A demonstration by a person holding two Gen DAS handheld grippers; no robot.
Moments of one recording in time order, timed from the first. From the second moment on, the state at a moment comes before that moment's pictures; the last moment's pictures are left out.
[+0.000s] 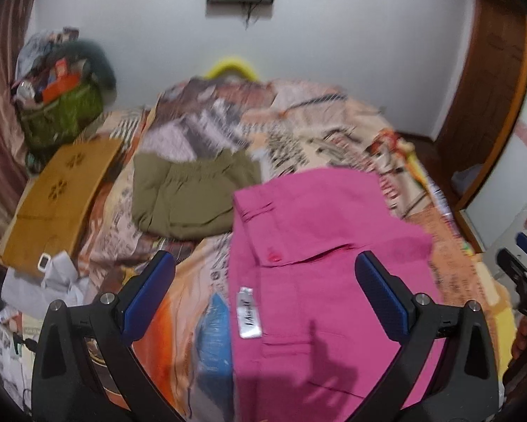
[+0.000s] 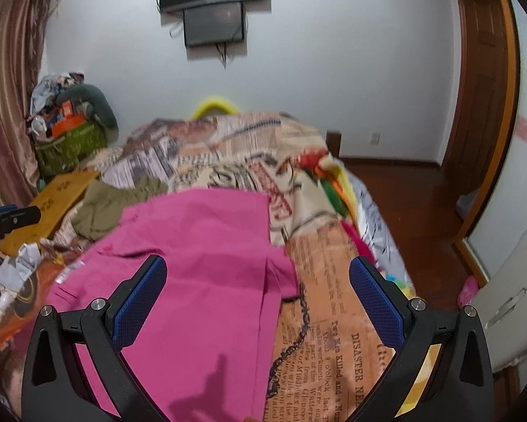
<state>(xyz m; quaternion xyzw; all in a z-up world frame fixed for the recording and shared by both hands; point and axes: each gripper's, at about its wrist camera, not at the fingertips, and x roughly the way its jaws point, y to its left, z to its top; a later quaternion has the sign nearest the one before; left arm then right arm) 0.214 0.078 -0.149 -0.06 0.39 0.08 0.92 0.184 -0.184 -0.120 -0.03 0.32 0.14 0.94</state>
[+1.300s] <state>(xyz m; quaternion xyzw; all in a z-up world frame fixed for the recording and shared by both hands) 0.308 0.082 -0.268 -0.06 0.55 -0.04 0.83 0.300 -0.163 -0.223 -0.01 0.45 0.23 0.86</state>
